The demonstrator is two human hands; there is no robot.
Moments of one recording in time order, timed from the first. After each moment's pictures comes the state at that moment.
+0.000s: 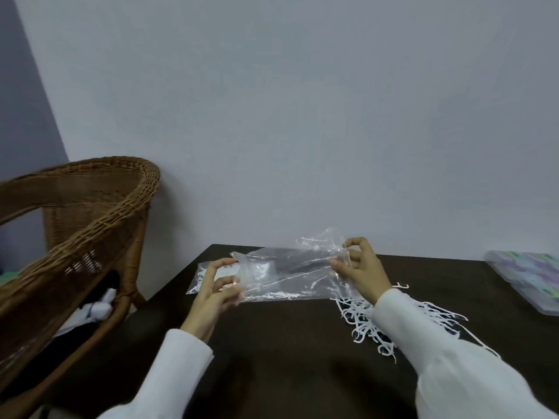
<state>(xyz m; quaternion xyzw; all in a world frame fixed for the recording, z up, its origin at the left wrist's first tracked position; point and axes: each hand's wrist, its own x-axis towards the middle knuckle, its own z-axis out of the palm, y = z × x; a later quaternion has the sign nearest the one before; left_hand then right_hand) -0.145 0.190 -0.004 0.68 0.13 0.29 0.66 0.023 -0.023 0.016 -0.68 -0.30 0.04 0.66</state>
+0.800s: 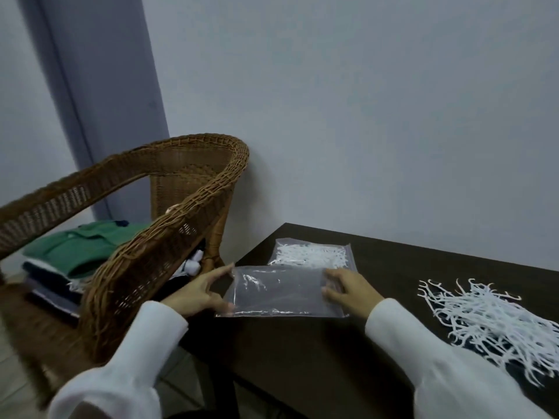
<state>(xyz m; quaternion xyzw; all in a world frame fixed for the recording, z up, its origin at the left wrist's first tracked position) -0.278 0.318 -0.013 0.82 0.26 0.08 0.50 -0.060 0.094 -0.012 -0.81 -0.48 0.15 0.32</state>
